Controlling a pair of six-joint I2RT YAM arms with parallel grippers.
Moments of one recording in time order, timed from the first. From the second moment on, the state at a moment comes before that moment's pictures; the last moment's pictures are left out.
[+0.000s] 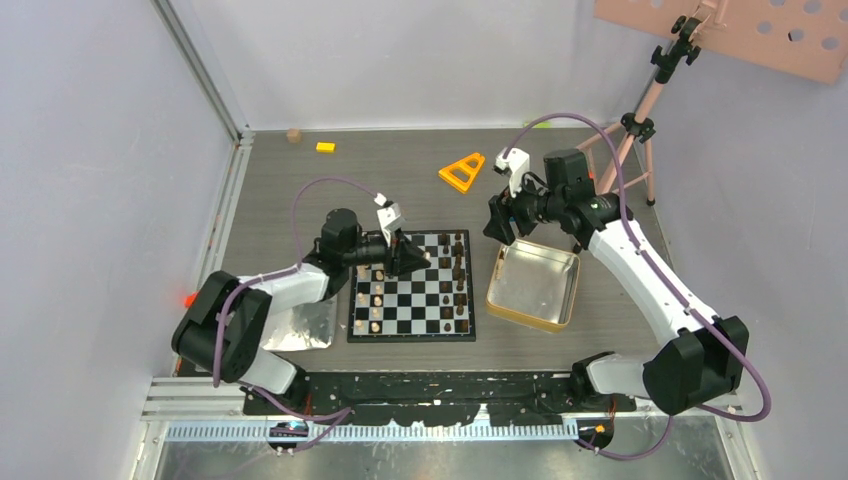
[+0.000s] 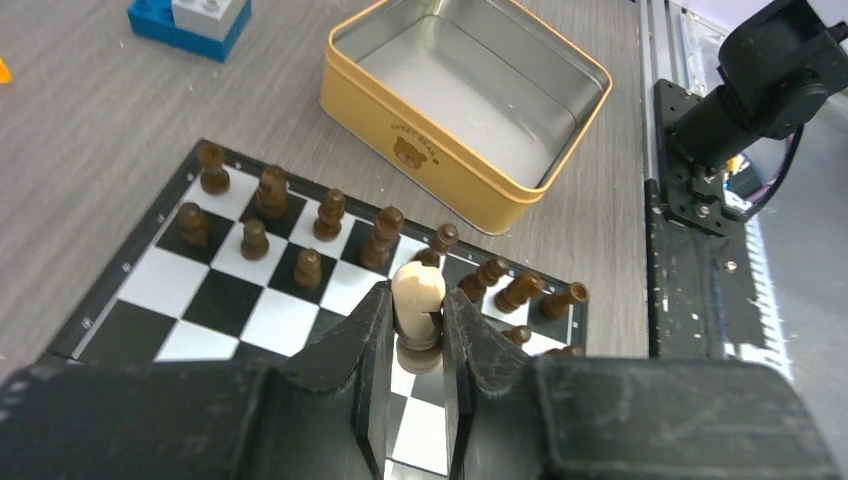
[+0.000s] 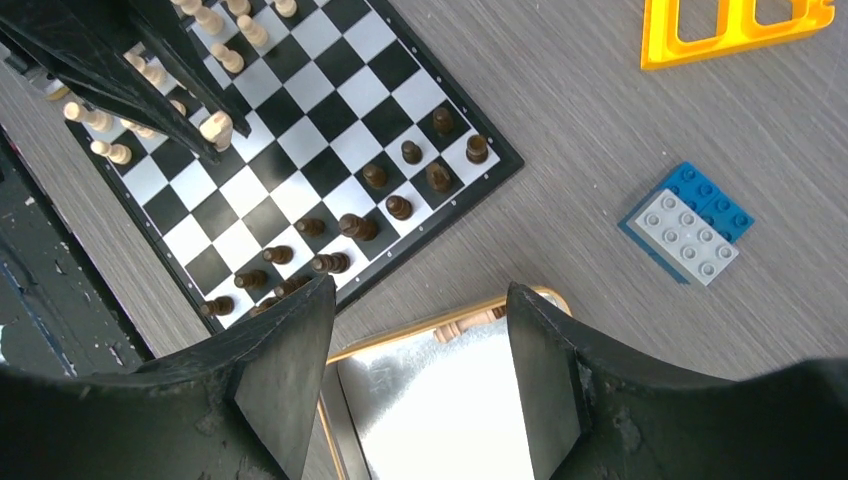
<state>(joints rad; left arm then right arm) -0.46 1.45 0.60 0.56 0.88 -0.08 0.33 1.29 1.18 -0.60 -0.51 -0.29</state>
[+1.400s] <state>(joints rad) -0.51 1.76 0.43 1.08 0.81 0.03 0.32 1.30 1.11 -0.59 -0.47 -0.31</state>
